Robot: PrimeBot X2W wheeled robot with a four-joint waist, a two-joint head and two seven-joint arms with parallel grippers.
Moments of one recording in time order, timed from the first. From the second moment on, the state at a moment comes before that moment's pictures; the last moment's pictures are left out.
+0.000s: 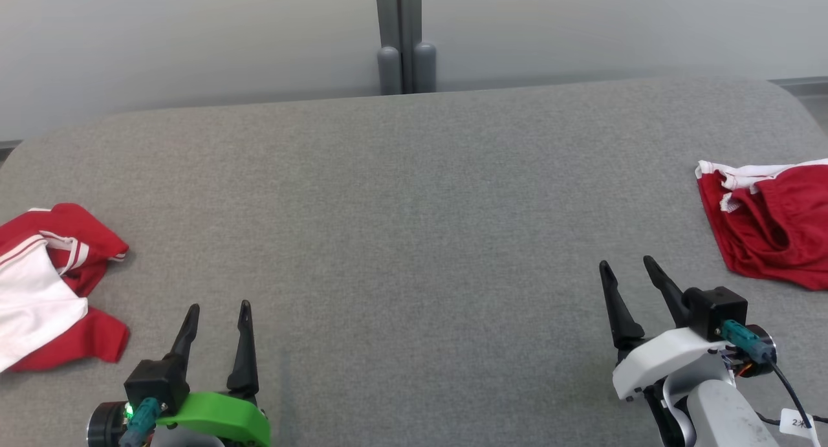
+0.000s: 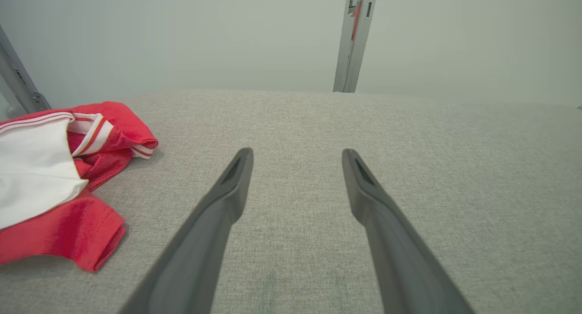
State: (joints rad) left arm -0.05 0.05 -0.02 0.33 -0.16 -0.13 -0.26; right arm -0.21 -0.05 0.02 0.44 0.18 0.13 -0.26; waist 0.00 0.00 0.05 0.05
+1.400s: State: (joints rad) left arm -0.27 0.06 0.04 0.54 -0.35 -0.13 -0.26; right arm -0.35 -0.05 0.11 0.45 0.14 0.13 -0.26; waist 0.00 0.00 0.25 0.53
